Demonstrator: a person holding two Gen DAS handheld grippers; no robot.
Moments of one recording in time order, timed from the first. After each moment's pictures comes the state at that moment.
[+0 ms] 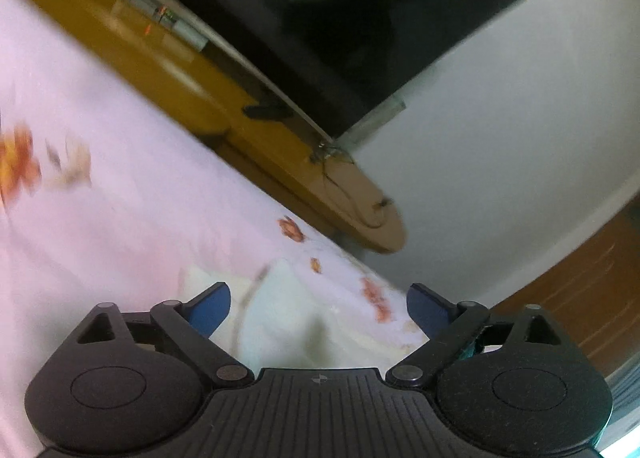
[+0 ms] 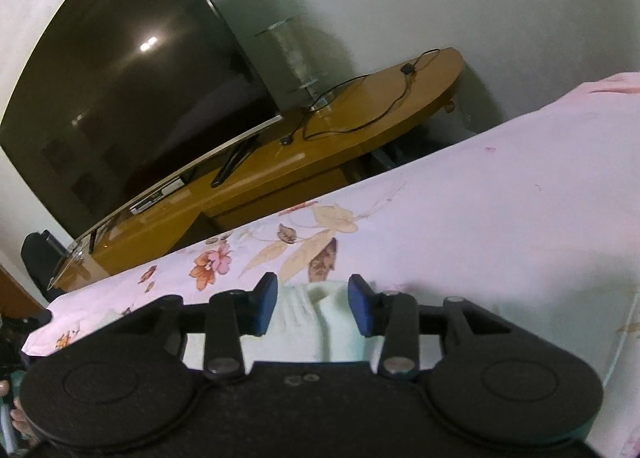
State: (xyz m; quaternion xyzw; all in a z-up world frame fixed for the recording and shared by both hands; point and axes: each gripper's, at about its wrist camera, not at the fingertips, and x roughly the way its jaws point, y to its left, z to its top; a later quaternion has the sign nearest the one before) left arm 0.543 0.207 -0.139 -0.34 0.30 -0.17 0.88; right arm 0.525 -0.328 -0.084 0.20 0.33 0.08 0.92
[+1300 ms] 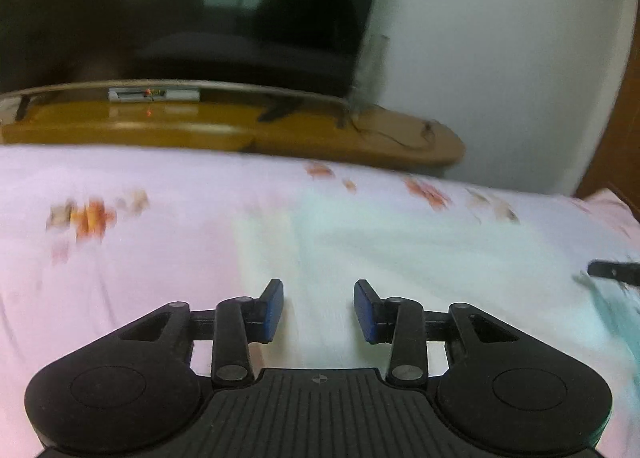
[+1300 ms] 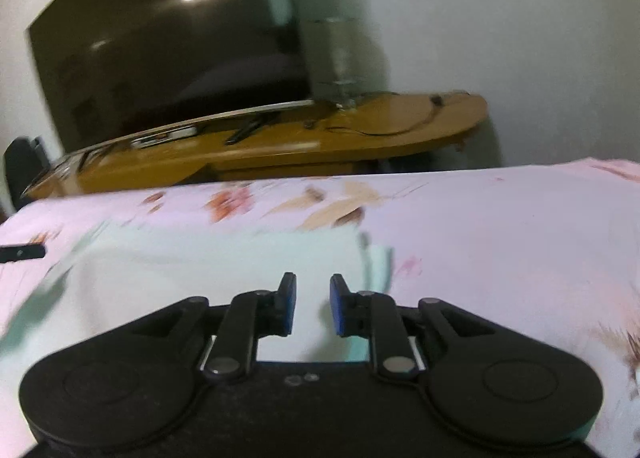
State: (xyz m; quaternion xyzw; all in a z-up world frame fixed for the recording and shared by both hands) left arm 0.445 0.149 -0.113 -0.08 0.32 -0.12 0.94; right arm 0.450 -0.268 -0.079 0.03 0.32 0.10 0.94
